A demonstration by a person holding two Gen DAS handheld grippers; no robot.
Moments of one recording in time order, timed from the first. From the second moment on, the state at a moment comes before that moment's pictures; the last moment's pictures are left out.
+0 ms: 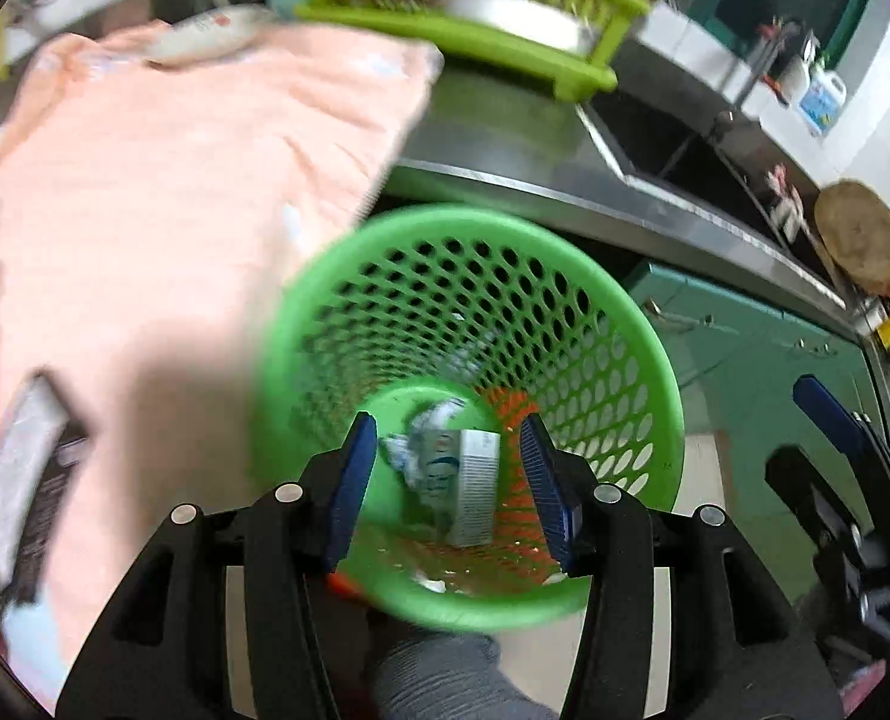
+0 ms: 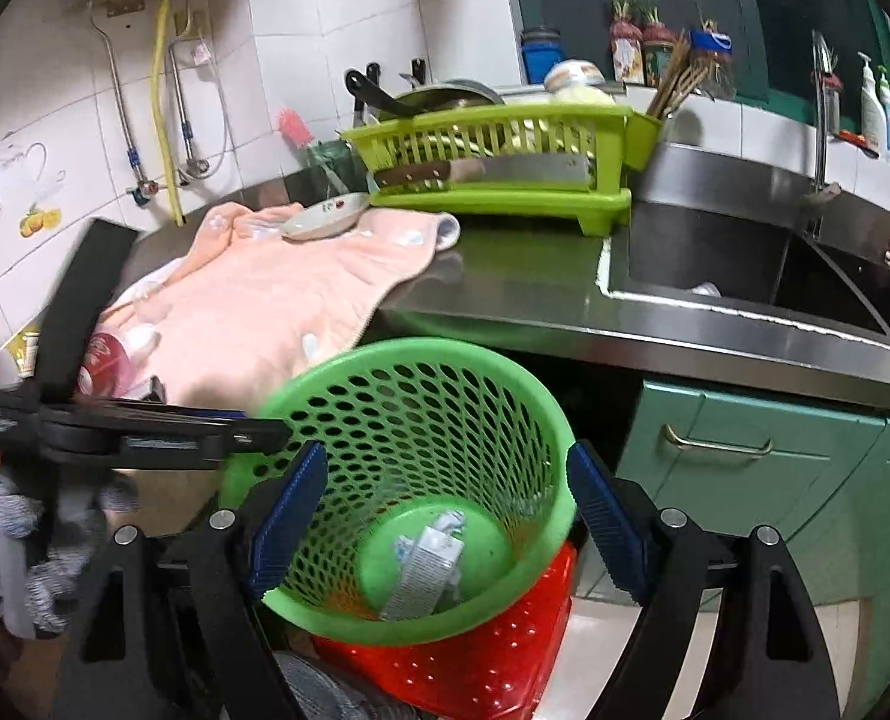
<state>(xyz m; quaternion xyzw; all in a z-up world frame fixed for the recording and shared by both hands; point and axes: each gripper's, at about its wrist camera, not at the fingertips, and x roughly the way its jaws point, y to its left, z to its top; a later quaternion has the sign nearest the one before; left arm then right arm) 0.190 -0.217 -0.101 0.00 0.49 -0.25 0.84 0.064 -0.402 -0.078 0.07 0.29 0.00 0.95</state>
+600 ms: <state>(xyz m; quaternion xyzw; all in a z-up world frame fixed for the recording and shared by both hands) 0.095 -0.026 -0.010 -0.01 0.38 -0.11 0.92 0.085 -0.257 -0.047 0.04 0.30 0.16 0.94</state>
